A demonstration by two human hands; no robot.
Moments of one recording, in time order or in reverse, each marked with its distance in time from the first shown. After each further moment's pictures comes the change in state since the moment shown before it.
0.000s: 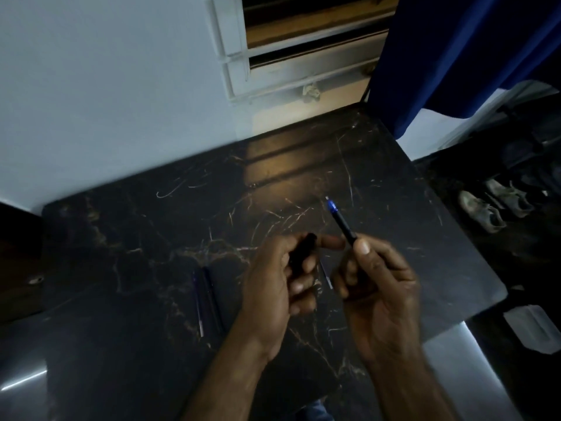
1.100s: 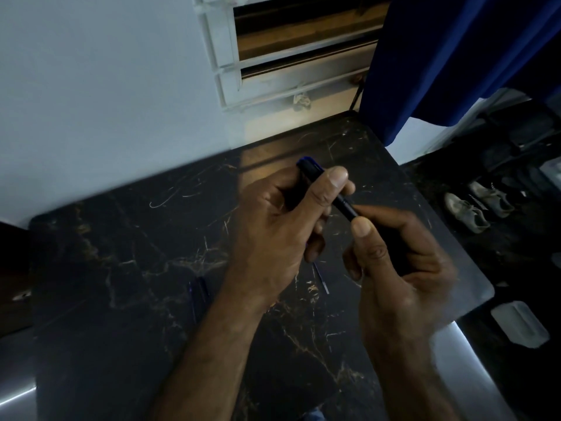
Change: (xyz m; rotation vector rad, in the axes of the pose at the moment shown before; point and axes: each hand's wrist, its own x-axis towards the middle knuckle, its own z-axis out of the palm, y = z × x) left_hand 0.034 0.058 0.013 0.200 -0.095 0.552; right_hand 0.003 -0.026 0.029 -0.406 -0.049 -0.554
